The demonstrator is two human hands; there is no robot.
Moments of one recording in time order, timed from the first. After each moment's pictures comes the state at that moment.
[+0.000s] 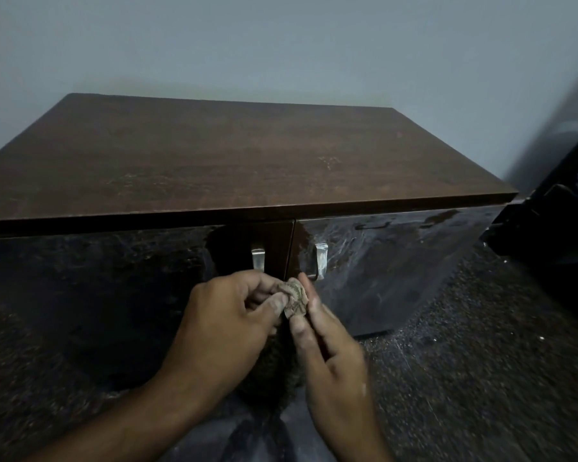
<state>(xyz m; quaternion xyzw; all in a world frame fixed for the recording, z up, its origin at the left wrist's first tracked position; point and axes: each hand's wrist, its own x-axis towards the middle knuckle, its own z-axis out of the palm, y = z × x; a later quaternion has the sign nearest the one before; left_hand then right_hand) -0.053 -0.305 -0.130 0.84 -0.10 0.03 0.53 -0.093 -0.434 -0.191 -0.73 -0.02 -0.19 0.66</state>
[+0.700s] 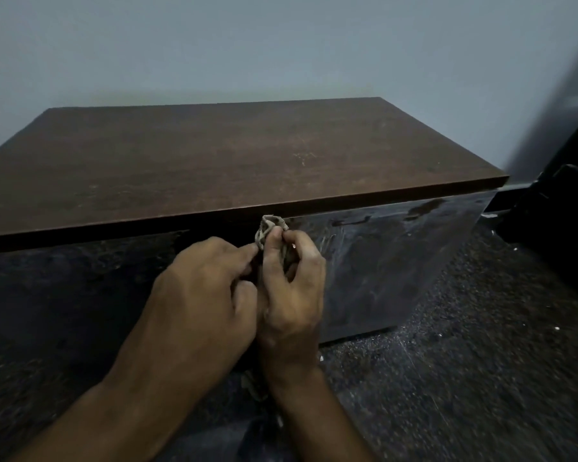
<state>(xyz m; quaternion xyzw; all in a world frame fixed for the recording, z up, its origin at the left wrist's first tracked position) -0.049 -0.316 -0.101 0.93 -0.18 0.18 0.27 -0.026 -0.414 -0.191 -0.79 -0.05 -0.53 0.30</state>
